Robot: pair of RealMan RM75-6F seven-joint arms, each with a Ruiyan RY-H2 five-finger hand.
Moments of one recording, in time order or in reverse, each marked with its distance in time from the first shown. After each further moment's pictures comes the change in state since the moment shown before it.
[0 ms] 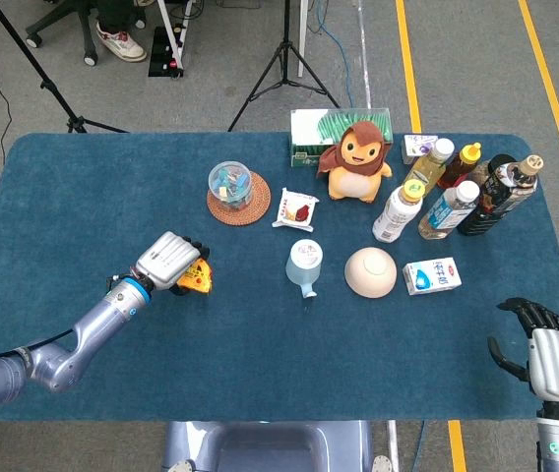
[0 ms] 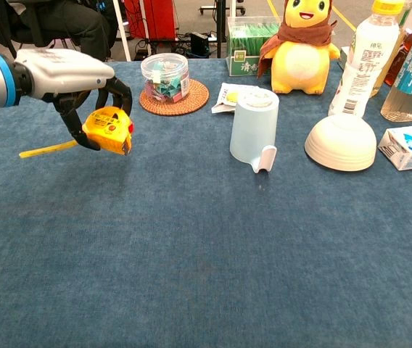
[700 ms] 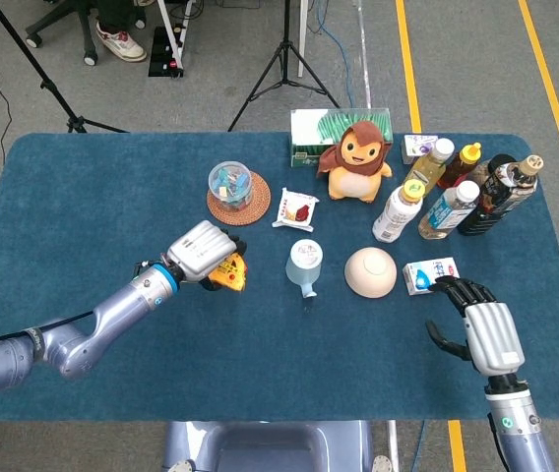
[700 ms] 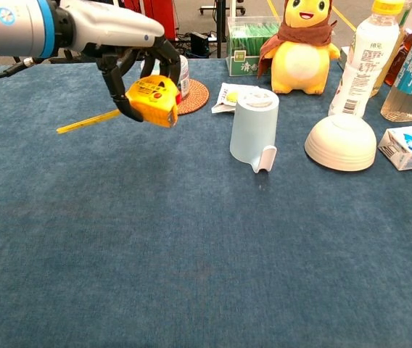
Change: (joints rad) left arm -0.155 0.084 -0.089 -0.150 -0.125 -0.117 0.036; right arm 0.142 0.004 0.024 -0.178 -0.078 -0.111 -0.084
